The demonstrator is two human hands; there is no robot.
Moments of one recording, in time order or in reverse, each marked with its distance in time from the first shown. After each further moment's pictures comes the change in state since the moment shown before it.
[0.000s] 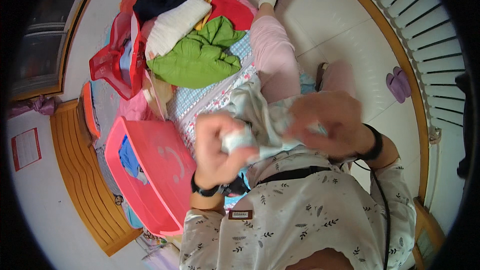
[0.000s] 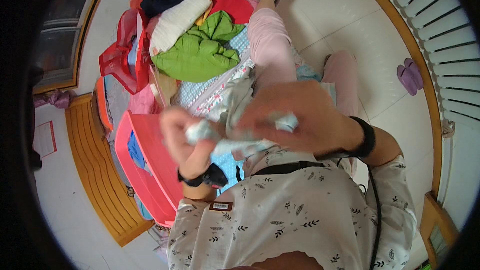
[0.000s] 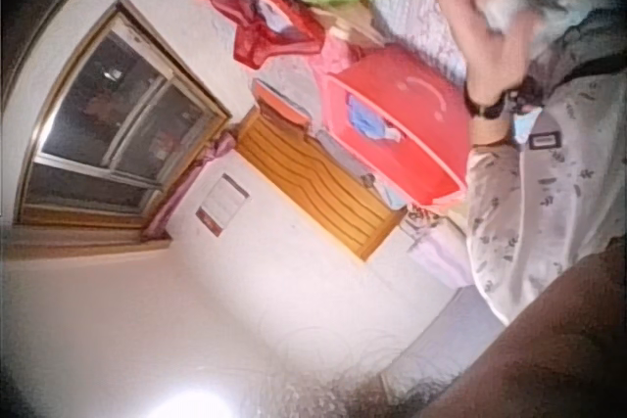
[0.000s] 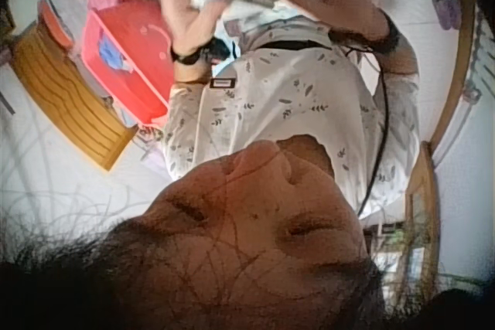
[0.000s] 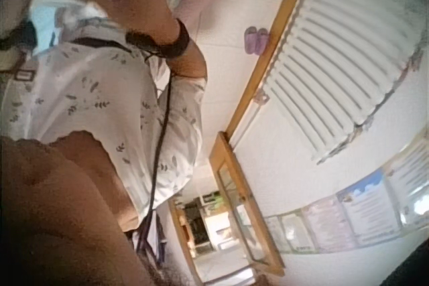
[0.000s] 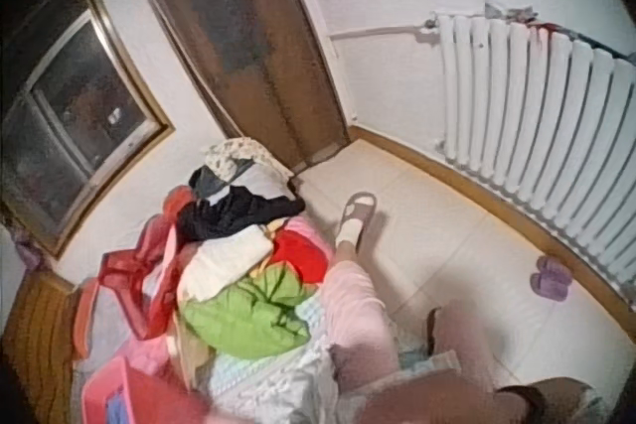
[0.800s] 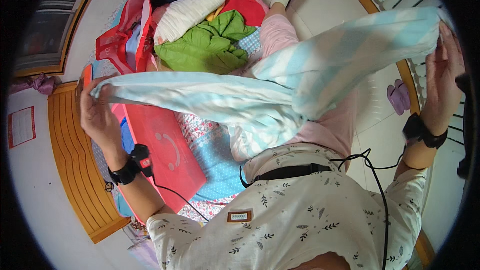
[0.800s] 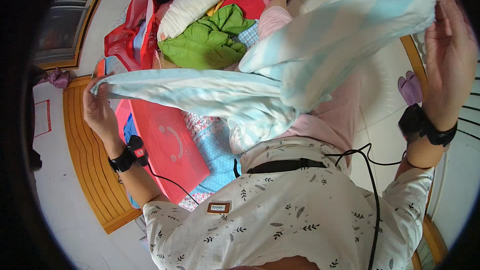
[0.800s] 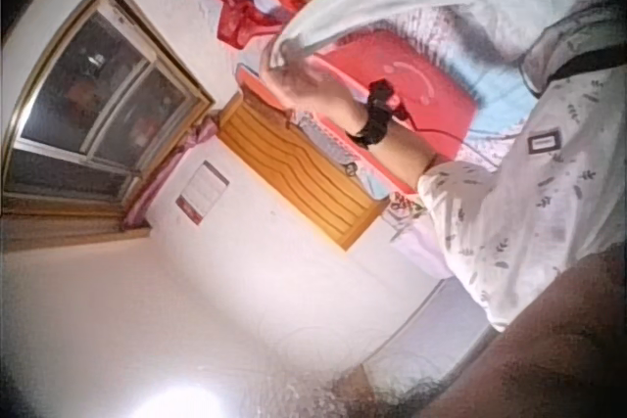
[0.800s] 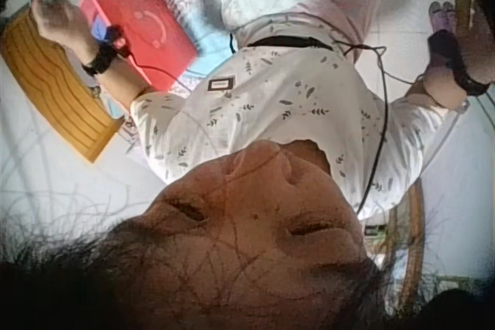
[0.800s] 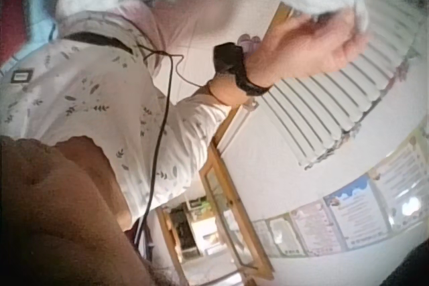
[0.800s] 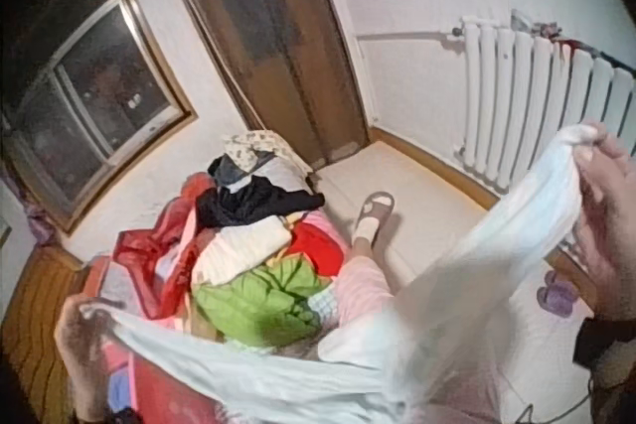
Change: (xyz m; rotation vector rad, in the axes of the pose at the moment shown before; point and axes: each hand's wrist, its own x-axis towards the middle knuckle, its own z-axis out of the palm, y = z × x) left_hand 0.044 0.044 -0.187 0.894 0.319 0.157; right_hand -0.021 -0.047 -0.155 -0.690 0.683 0.093
